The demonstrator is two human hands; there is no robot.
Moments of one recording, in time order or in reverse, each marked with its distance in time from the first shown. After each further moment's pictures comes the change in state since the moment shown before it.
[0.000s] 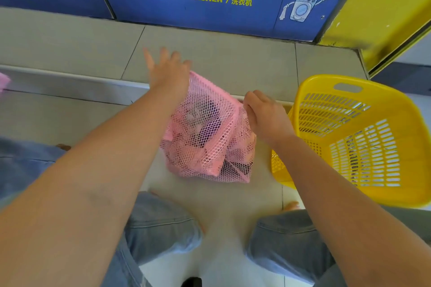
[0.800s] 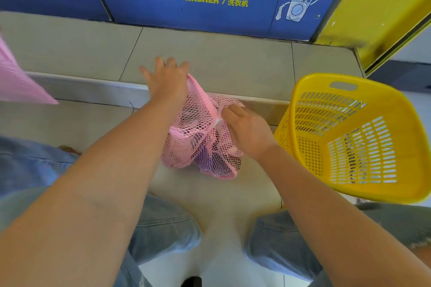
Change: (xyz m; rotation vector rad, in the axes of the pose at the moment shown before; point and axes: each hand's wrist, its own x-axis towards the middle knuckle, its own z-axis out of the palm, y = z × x) left_hand -0.009 0.009 0.007 -0.075 -0.007 -0.117; right_hand -0.014 -0.026 0.023 -0.015 0.015 -0.201
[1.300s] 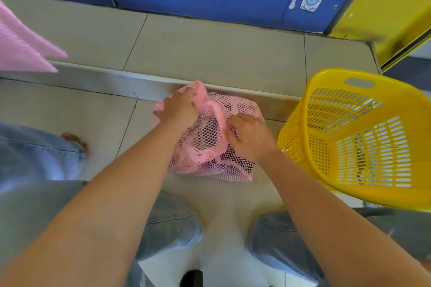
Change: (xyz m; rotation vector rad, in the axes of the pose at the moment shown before) left_hand -0.037 -0.004 0.058 -0.481 -0.327 -0.182; right_hand -0.011 0.001 0.030 0.099 -0.159 0.176
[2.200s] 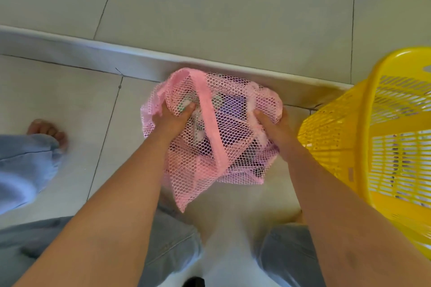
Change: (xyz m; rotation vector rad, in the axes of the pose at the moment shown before) left_hand 0.071 -0.077 0.101 -0.436 -0.210 -0.441; right_hand 0.029 0.095 0.102 0.956 -0.102 1.131
